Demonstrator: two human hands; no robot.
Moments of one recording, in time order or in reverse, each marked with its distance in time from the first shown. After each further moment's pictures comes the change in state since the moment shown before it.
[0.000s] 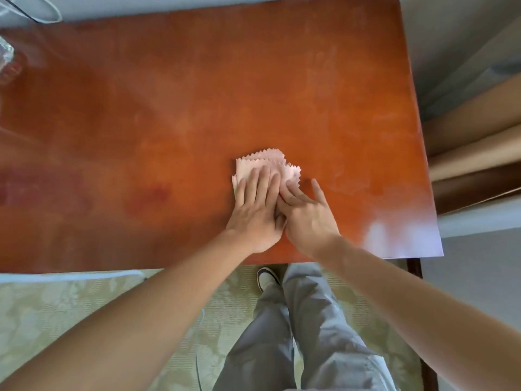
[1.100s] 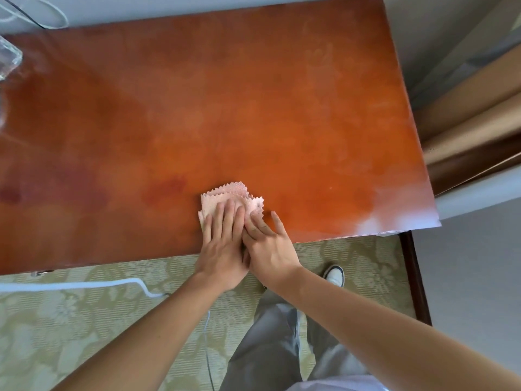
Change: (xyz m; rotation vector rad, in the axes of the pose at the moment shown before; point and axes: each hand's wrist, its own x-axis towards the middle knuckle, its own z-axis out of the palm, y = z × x) left_hand -0.110 -0.062 0.049 -0.022 0.044 -0.075; right_hand -0.034 -0.120 0.048 0.090 -0.011 -0.036
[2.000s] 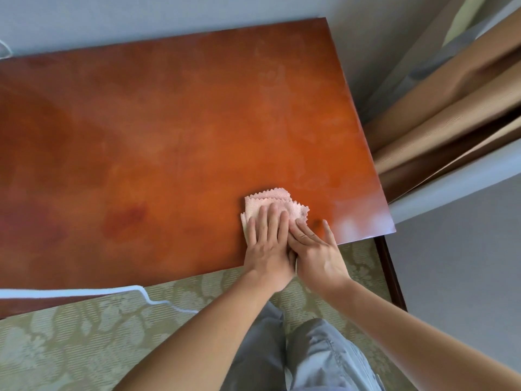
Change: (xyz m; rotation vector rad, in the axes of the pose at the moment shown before) left_hand 0.056 0.143 -0.008 -0.027 -0.052 0.149; right_hand -0.074 0.124 -0.023 -0.056 0.276 0.231
